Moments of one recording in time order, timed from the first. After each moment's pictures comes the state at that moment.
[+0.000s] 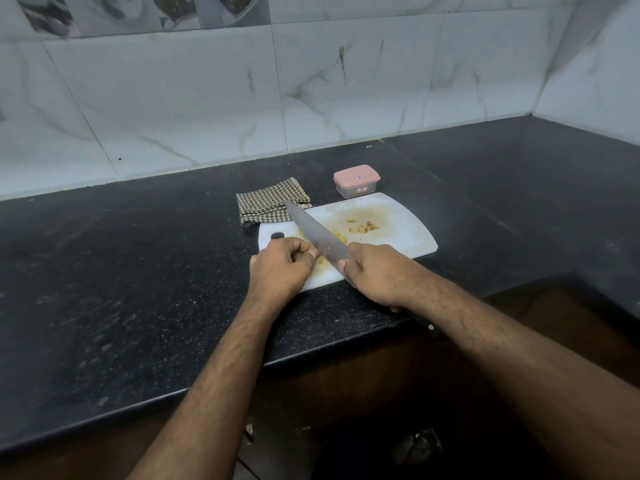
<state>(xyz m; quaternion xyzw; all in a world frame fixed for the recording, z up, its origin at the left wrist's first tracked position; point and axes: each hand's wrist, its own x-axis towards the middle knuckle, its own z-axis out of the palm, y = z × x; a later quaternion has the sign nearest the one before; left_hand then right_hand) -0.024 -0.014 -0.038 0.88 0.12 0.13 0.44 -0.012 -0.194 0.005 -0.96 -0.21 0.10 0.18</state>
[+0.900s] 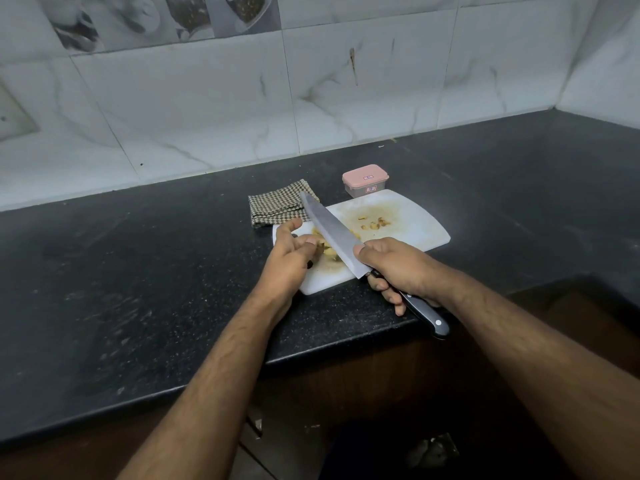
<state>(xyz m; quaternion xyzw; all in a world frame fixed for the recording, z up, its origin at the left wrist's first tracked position) -0.026 -0.020 -0.033 0.73 0.10 0.11 0.66 0.004 -0.217 -0.008 -0.79 -0.16 0.28 0.52</state>
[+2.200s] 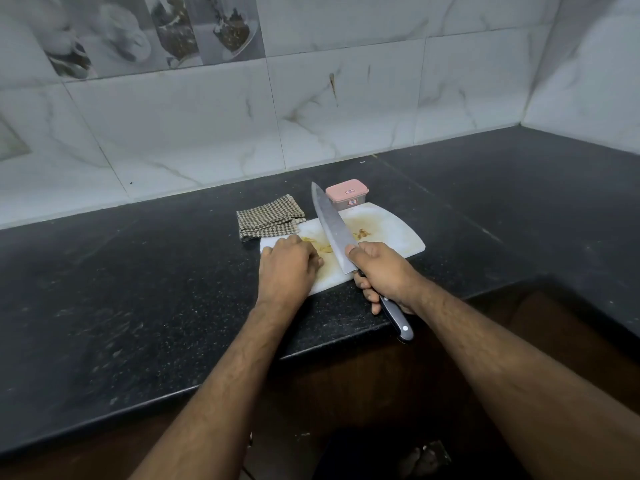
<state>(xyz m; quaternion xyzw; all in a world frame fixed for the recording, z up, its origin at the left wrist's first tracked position) -0.015 -0.036 -0.030 0.97 0.02 0.22 0.12 -0.004 -0.217 -0.010 -0.76 -0.11 0.20 0.60</state>
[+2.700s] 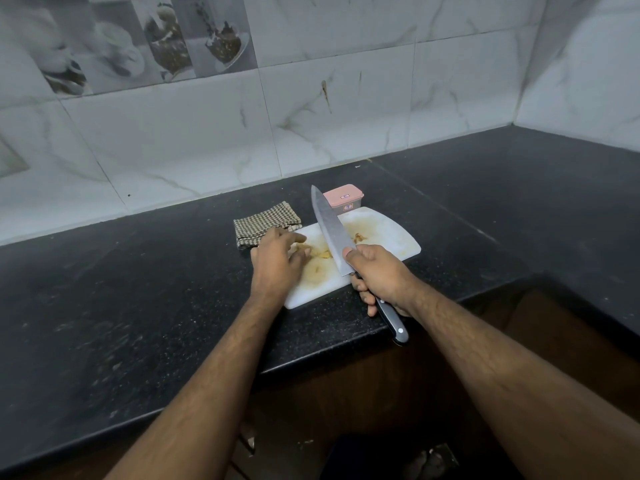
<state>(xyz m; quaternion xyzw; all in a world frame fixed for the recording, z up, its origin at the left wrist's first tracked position) 0.015 -0.012 -0.038 0.92 0.03 0.25 0.29 -0.001 -0.219 -0.012 -0.76 -0.11 0.19 0.62</state>
